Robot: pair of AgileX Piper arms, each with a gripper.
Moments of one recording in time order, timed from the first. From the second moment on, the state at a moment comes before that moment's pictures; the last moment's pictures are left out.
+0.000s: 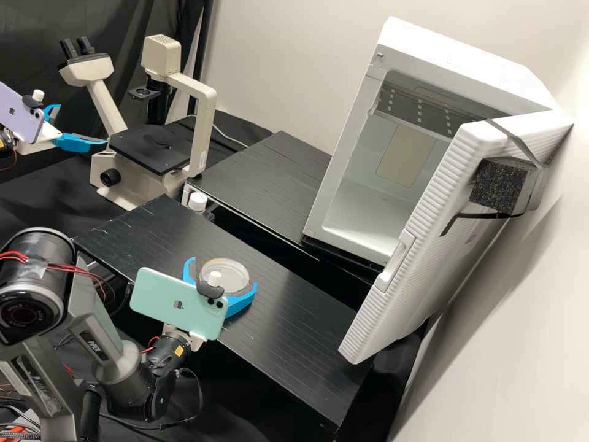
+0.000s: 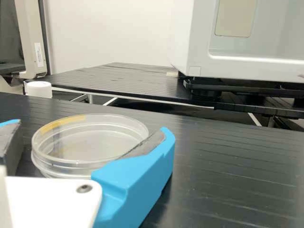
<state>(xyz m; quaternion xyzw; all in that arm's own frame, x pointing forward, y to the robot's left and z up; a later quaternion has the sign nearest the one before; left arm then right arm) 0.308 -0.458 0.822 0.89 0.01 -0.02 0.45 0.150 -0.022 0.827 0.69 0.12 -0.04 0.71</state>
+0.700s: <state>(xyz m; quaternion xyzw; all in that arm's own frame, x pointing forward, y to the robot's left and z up) 0.308 -0.458 0.822 0.89 0.01 -0.02 0.45 0.151 -0.023 0.827 0.69 0.11 -0.04 0.71</state>
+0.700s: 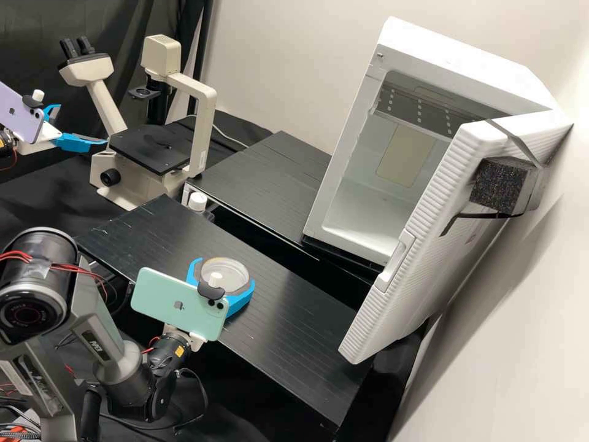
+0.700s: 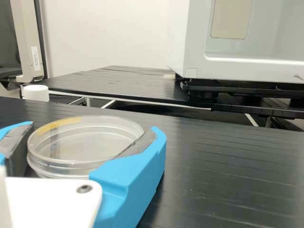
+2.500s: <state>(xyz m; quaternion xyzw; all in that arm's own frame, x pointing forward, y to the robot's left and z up) 0.308 -0.458 0.822 0.89 0.01 -0.02 0.45 0.382 -0.037 0.948 0.68 -0.17 0.10 0.70</state>
